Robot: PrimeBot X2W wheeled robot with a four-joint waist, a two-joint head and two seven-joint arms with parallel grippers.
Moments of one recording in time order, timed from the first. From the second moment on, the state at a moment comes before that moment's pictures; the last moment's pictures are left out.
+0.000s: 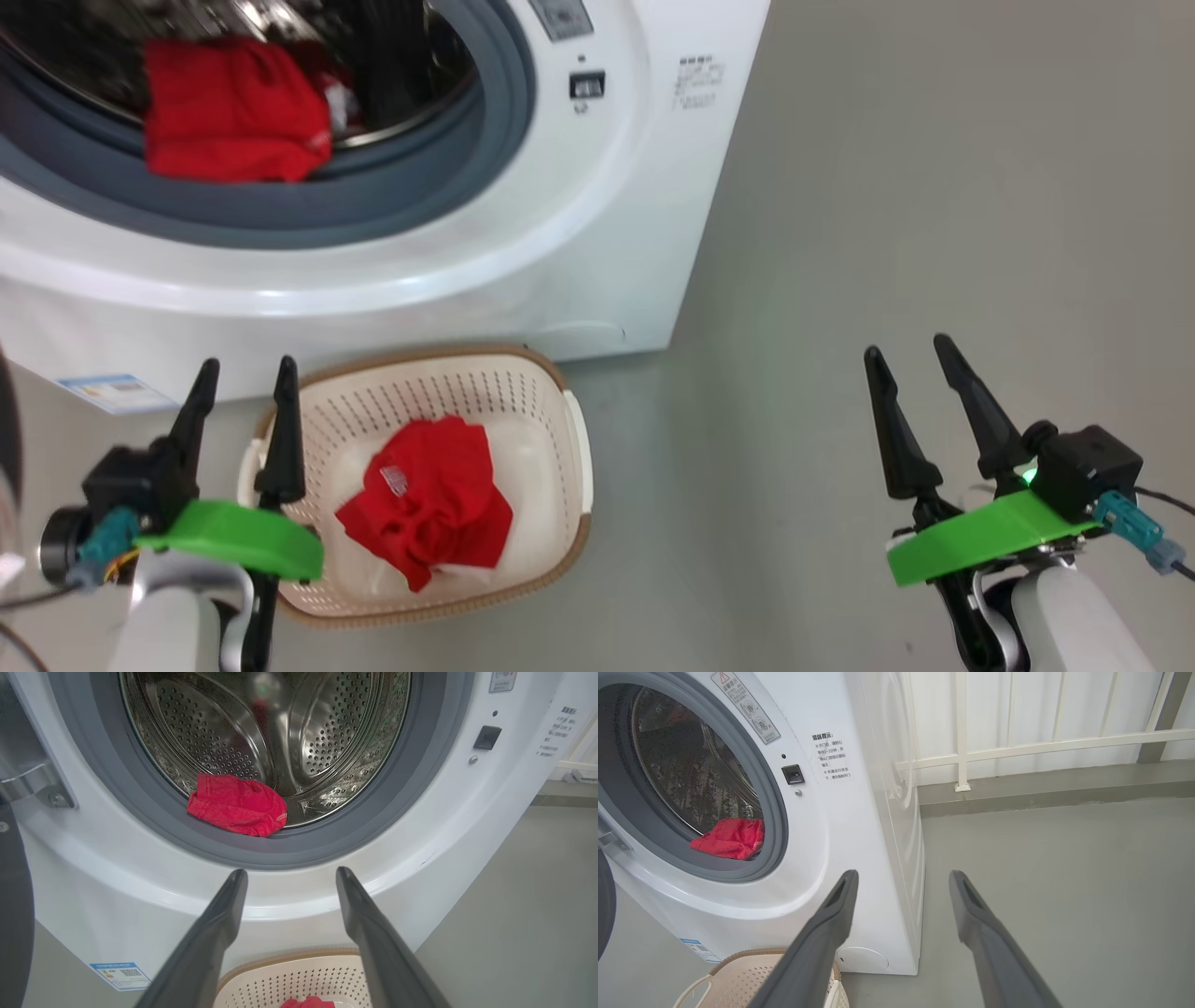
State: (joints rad) left arm -0.39 0.08 0.08 0.50 -0.17 -0.12 -0.26; right arm -0.19 -0.05 0.06 0.23 0.35 0.12 -0.26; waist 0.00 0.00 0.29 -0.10
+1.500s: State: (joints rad) left arm 0.11 0.05 0.13 0.06 -0.12 -0.09 -0.26; right arm 0.03 -0.08 0.02 0.20 0.35 0.12 -0.26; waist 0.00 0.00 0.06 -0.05
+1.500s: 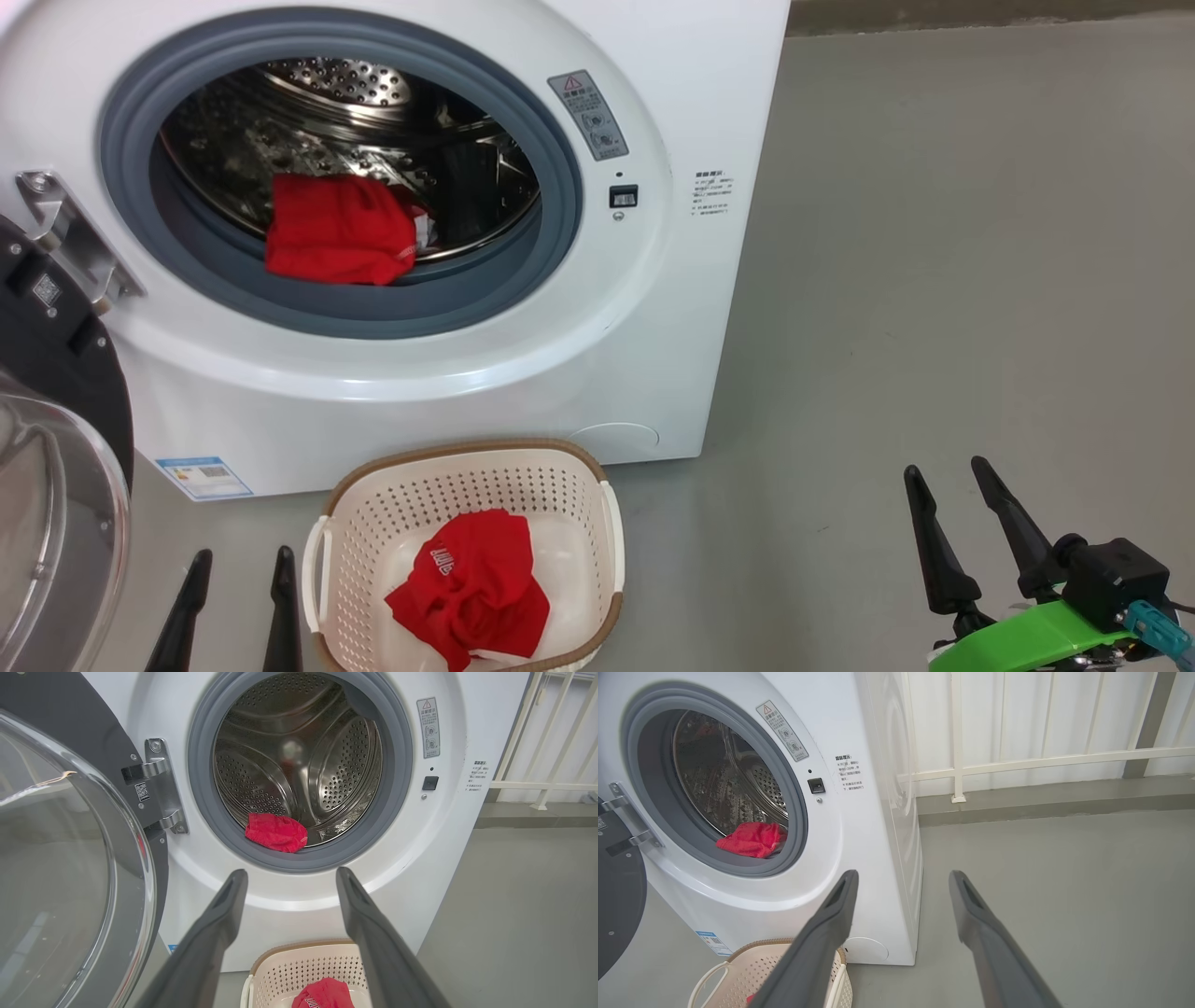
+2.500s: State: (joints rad) left arm -0.69 0.13 -0.04 0.62 0.00 -0.11 -0.23; right arm -0.16 -0.05 0.02 0.17 0.35 0.12 -0.26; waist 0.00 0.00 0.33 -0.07
